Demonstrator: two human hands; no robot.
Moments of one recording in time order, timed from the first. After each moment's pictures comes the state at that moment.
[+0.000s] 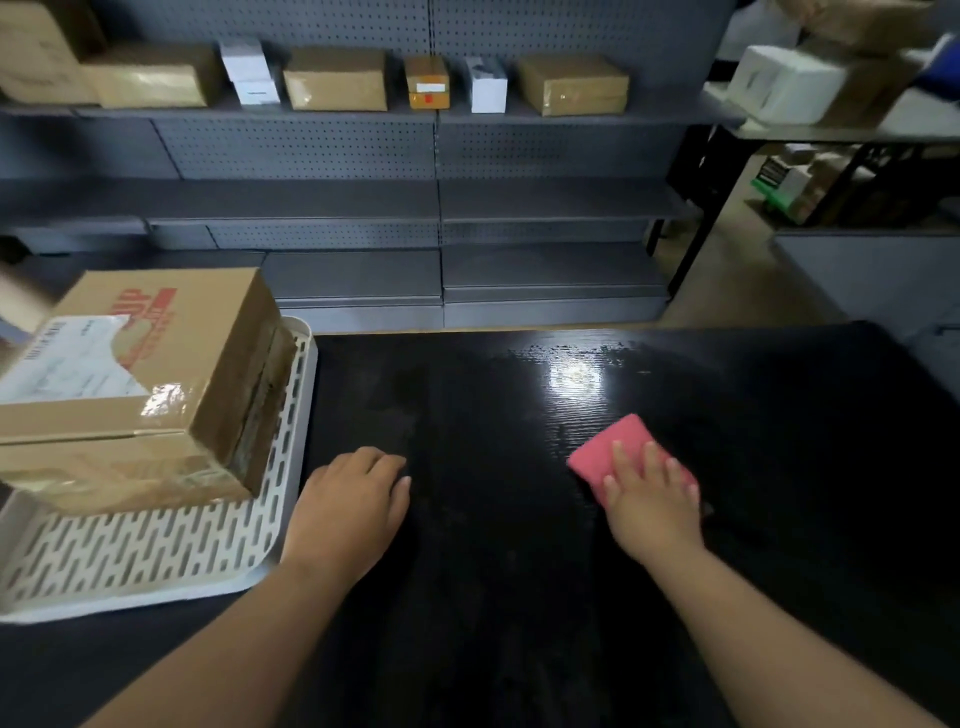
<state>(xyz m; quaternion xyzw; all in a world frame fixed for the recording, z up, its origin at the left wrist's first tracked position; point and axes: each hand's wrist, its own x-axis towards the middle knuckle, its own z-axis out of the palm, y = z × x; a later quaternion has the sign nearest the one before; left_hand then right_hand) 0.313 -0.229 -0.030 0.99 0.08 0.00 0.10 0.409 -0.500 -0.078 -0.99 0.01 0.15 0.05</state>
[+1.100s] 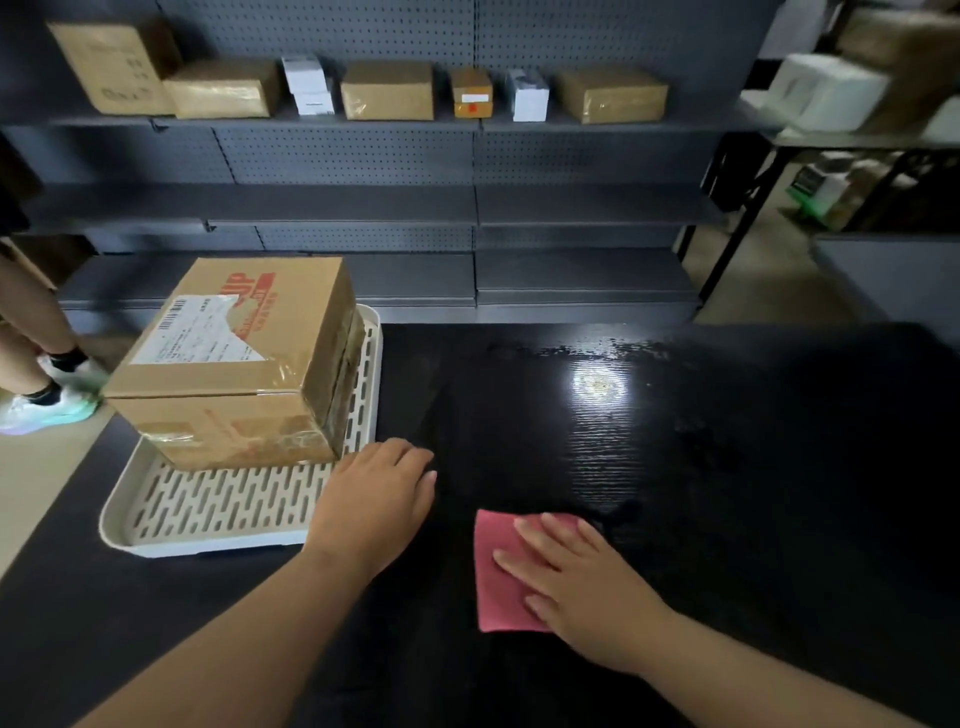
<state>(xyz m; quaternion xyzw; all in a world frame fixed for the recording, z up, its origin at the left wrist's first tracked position) 0.262 -0.203 -0.012 0.99 0.06 0.05 0.08 0.297 -0.437 -0.079 -0.91 -0.39 0.16 -0.01</state>
